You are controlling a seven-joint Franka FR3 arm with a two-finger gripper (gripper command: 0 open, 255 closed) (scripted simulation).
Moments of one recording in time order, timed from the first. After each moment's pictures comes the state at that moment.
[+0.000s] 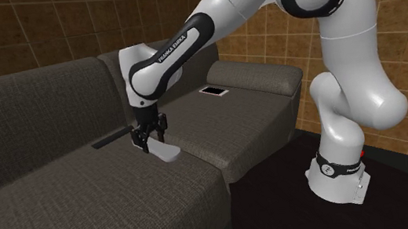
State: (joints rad) arm -0.39 0.30 -0.42 -1.96 0.17 2.23 0.34
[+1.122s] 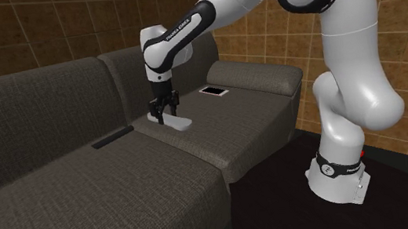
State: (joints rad) arm -0.53 0.25 -0.51 -1.93 0.16 2.15 0.13
